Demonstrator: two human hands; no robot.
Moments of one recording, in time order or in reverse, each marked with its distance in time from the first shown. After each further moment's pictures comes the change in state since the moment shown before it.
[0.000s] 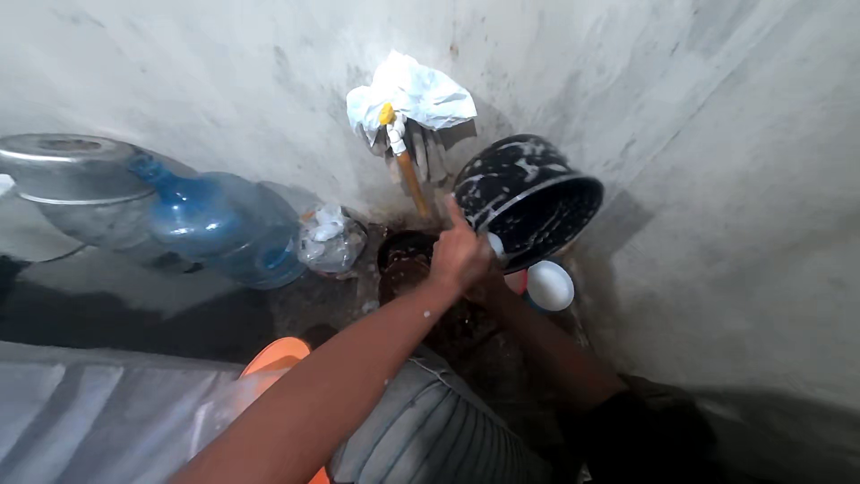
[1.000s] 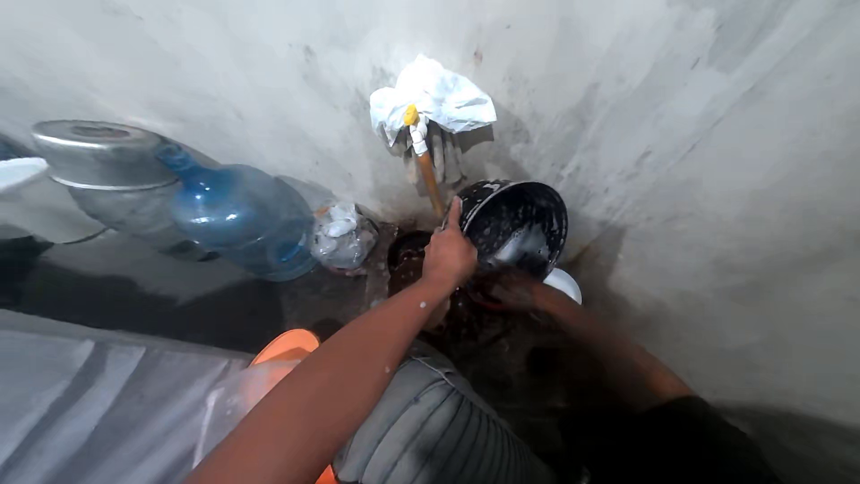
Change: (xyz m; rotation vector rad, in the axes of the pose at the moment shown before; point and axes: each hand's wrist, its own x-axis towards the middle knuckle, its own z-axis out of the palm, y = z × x) left_hand 0.009 -0.025 -0.015 0.079 0.015 -0.106; right_hand 0.001 0.053 -0.025 -0.107 -0.494 -0.023
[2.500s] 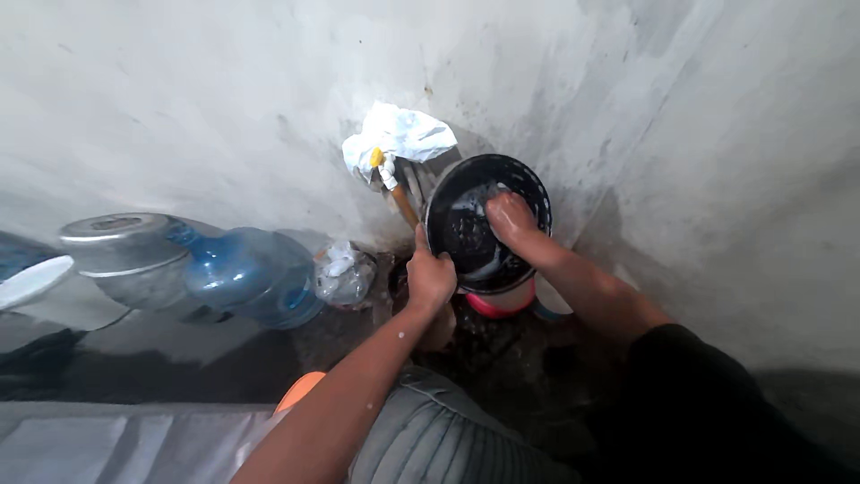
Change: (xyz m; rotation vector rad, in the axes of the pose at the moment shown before) left_hand -0.017 0.005 -0.003 -0.248 0.166 0.002; right_hand 0.043 -0.018 -0.102 -0.385 0.577 0.348
